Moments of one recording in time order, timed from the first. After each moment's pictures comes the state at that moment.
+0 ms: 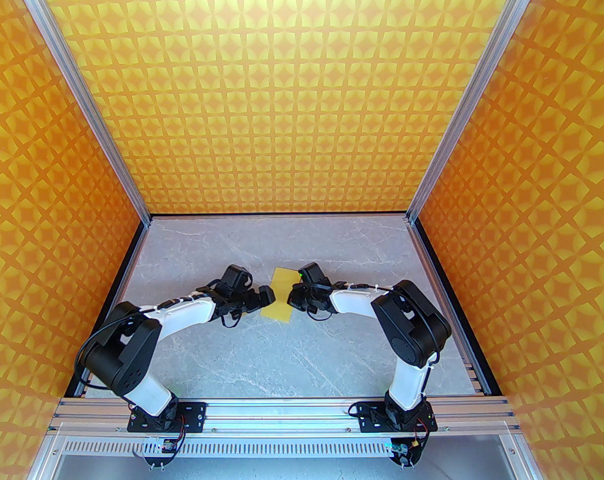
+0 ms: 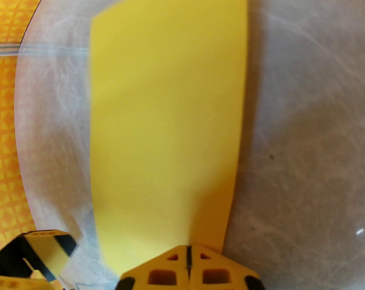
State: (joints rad) left arm -0.57 1.65 0.86 -0.16 0.23 -0.86; right arm 0.57 1.86 0.97 -0.07 -0.23 0.84
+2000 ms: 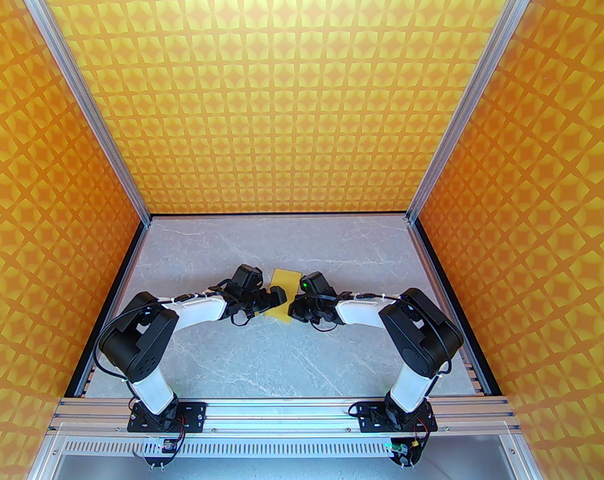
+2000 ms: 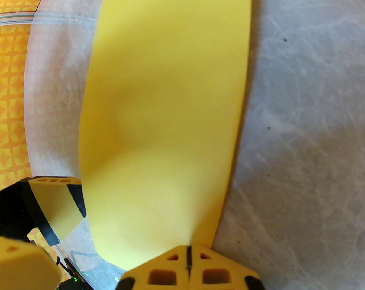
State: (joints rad) left arm -0.60 1.72 0.88 -0.04 0.34 -0.89; right arm 0.59 1.76 0.82 -0.01 -0.33 0.84
